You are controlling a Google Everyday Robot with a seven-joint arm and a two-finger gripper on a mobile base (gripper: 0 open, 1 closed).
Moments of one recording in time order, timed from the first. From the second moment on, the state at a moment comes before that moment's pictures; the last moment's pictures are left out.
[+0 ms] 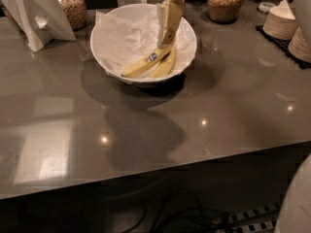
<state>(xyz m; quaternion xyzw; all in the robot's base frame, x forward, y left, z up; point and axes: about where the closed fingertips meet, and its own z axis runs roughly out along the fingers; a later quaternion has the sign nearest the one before) 0.618 0.010 1.032 -0.82 0.46 0.01 0.34</state>
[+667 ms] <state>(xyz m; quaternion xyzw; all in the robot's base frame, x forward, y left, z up) 0.630 0.016 1.016 -0.84 0.45 -0.01 0.32</state>
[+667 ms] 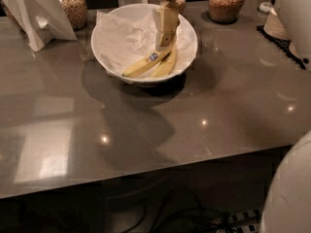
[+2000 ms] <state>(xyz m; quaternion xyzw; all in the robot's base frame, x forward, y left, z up) 0.660 0.001 0.935 -0.88 0.44 -0.05 0.17</state>
